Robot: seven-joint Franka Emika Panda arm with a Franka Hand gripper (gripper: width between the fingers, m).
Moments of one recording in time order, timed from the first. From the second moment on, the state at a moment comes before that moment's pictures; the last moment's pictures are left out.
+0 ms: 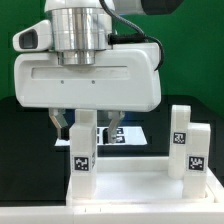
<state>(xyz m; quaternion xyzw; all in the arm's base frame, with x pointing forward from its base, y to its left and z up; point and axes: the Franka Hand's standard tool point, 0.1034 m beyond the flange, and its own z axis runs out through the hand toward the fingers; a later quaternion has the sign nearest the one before) 0.630 -0.046 0.111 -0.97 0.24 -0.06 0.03</state>
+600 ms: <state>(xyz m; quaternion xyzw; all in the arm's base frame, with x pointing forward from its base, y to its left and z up) 0.628 -0.049 0.110 -0.77 0.64 -0.04 0.06</state>
